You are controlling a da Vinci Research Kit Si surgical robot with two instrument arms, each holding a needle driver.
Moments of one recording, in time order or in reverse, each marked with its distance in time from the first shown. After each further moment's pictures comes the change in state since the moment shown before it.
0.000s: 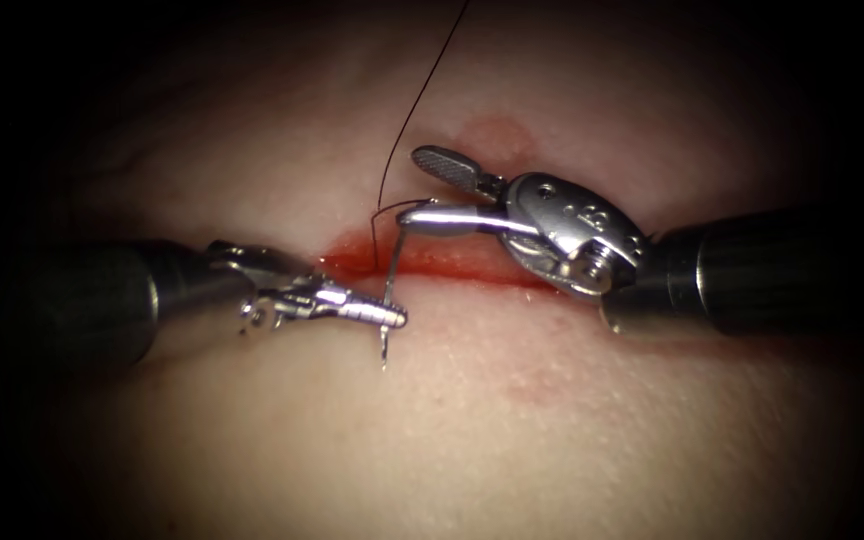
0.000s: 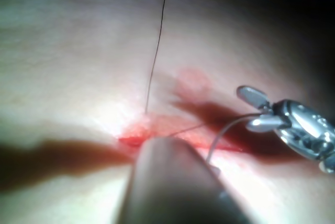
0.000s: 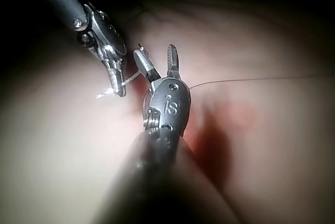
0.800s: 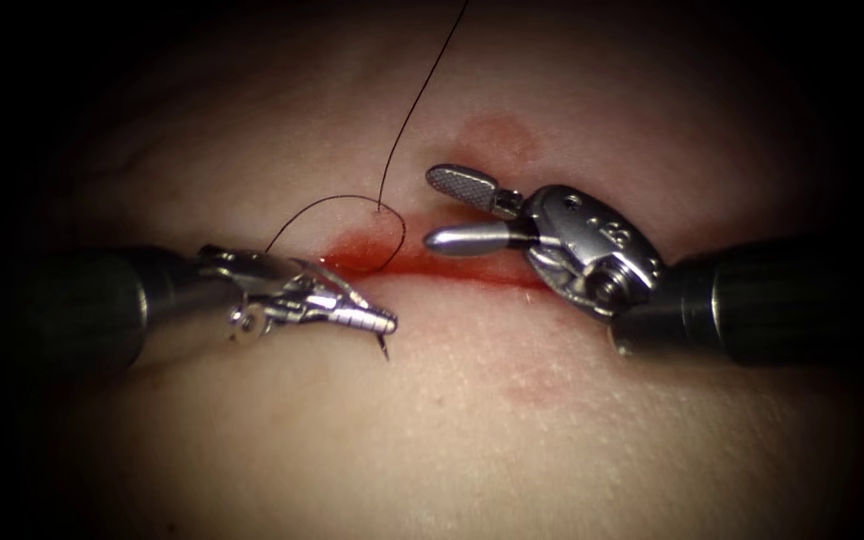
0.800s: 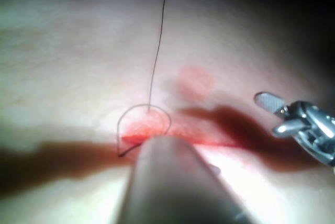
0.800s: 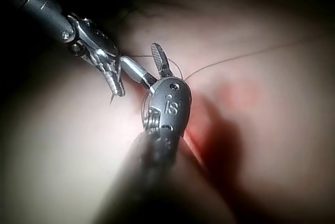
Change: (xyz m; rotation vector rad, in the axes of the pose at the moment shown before) right arm -0.001 -0.002 -0.002 0.247 0.022 0.182; left arm 0.000 0.000 0.000 0.003 -0.003 0.021
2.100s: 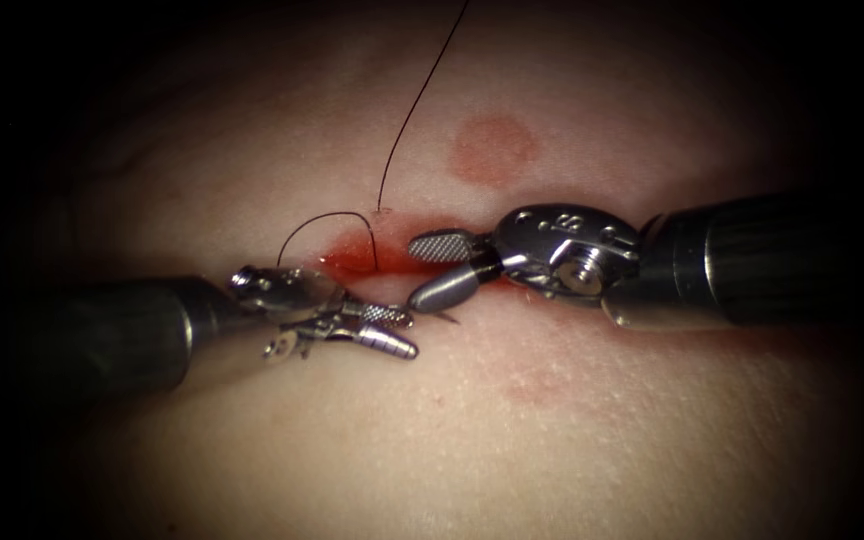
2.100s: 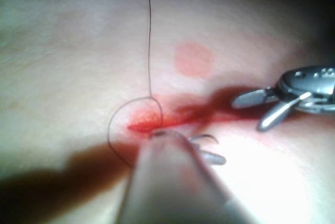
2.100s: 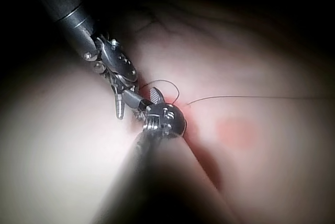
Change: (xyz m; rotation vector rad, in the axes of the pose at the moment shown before) right arm 0.000 0.001 0.002 -0.314 -0.382 -0.033; left arm -0.002 -0.004 0.000 0.216 -0.122 0.153
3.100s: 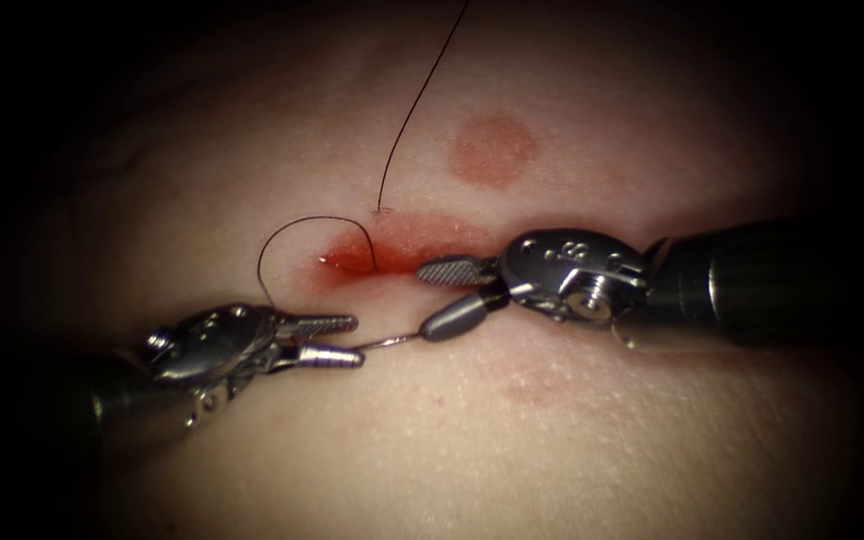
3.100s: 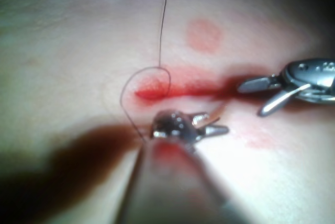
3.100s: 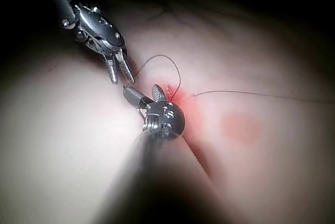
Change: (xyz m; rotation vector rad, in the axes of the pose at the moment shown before) right arm -0.003 -0.001 -0.001 0.052 -0.052 -0.070; left arm -0.002 0.004 0.000 0.162 0.199 0.232
